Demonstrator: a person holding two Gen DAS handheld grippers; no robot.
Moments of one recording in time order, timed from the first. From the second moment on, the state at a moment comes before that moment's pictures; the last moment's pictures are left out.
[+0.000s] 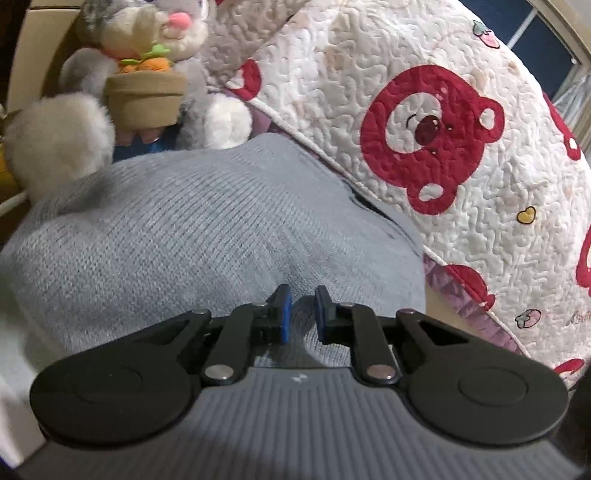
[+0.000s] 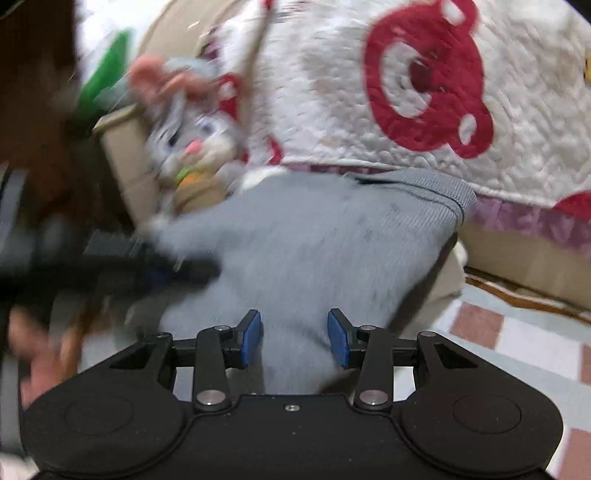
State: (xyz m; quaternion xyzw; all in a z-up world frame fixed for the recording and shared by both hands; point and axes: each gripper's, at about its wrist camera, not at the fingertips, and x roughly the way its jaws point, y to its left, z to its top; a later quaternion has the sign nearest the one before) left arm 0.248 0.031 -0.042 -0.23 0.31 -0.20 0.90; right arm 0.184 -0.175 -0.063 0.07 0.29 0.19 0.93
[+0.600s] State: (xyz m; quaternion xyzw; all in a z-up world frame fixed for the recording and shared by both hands) left arm 0.088 -0.019 -0.044 -0.09 0.38 -0.10 0.92; right arm 0.056 -0.266 -0.033 0.07 0.31 0.16 0.94
